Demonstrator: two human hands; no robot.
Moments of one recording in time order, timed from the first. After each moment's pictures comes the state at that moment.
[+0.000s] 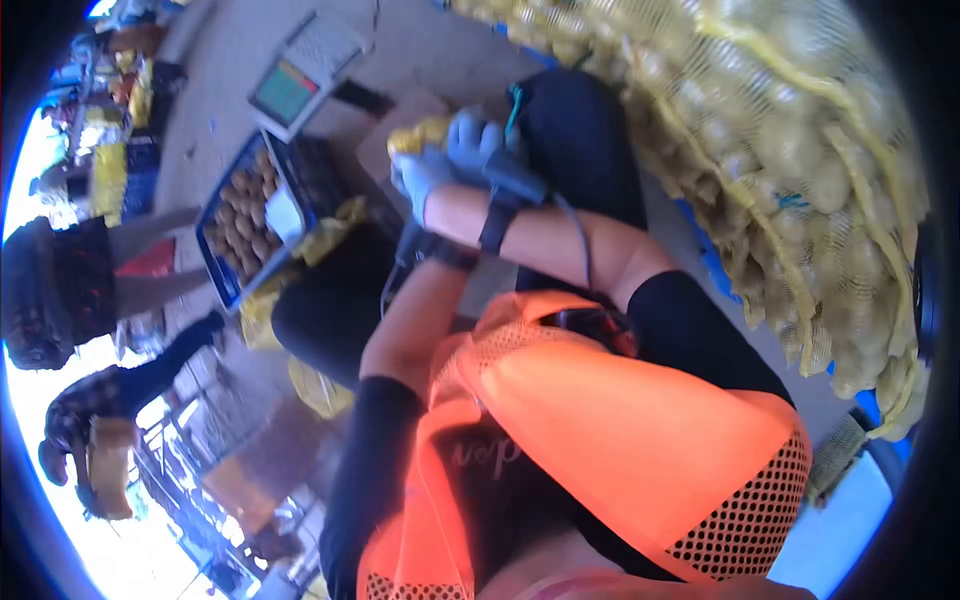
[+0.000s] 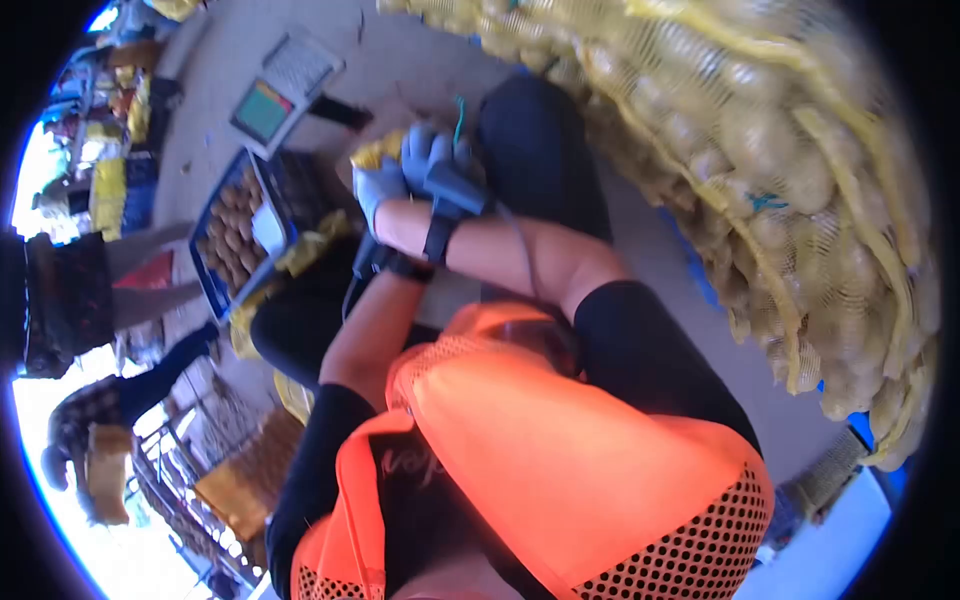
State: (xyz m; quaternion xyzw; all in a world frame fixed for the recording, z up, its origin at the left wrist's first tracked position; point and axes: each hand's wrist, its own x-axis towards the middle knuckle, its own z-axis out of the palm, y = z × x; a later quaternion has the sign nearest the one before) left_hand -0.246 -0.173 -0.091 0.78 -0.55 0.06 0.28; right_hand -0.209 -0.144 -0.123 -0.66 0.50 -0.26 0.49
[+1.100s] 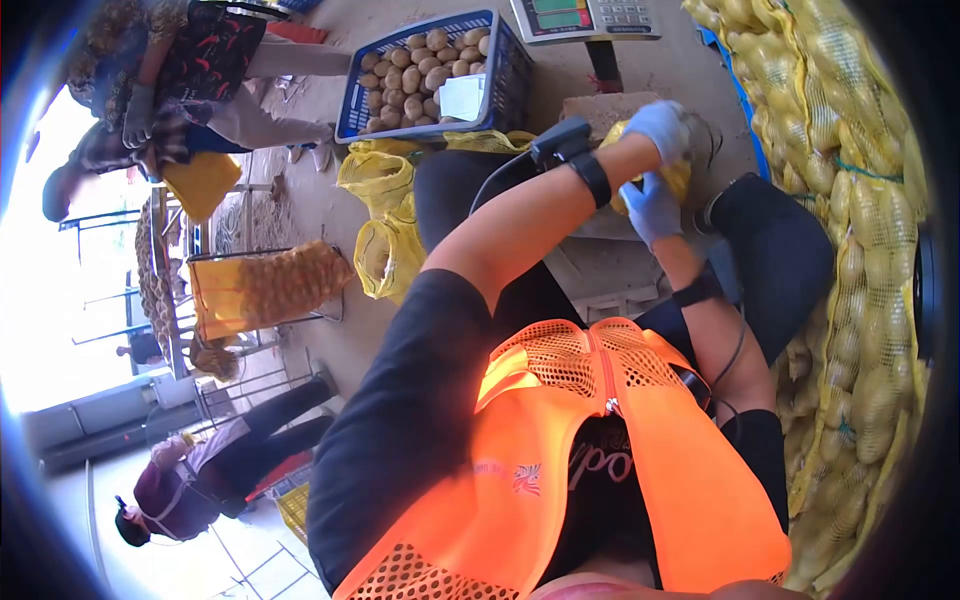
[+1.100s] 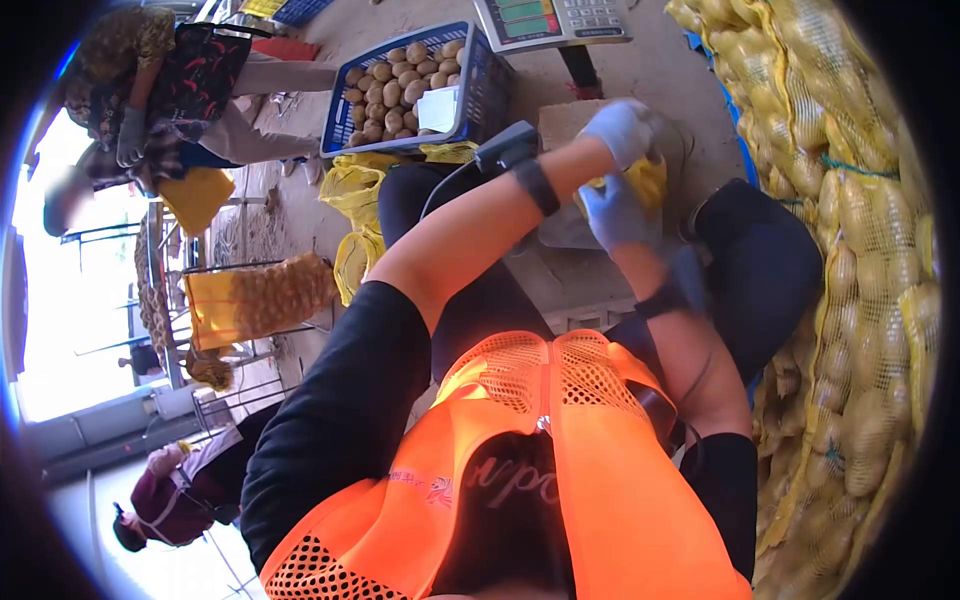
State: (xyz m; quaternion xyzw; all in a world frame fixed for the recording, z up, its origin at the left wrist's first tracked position) left_hand -0.124 -0.187 -0.080 0.86 -0.46 -0.17 0.13; right_hand -0.241 -0.182 -0.135 -0.85 0.25 -0.03 0.47
